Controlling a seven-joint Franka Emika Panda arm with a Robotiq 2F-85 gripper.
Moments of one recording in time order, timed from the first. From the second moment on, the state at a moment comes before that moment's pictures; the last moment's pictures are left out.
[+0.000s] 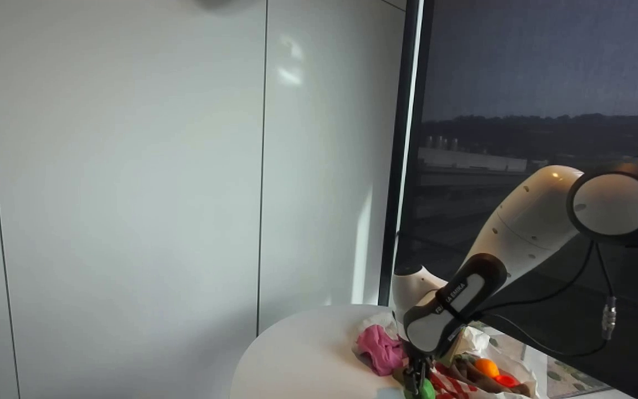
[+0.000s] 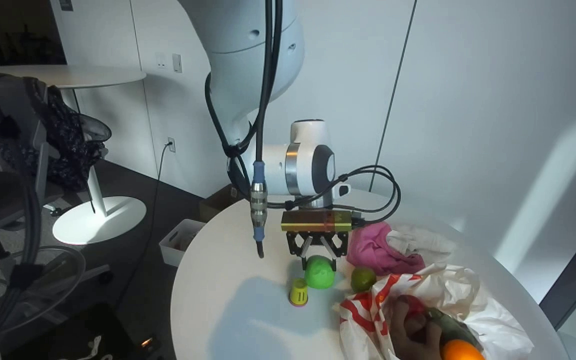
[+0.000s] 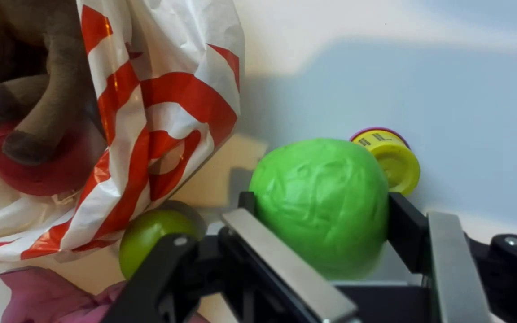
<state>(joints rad) 0.12 0.46 -0.02 -2.11 -0.44 2.50 -0.11</state>
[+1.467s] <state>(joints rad) 0.04 0.51 -0.24 -1.89 -0.52 2.48 -0.01</state>
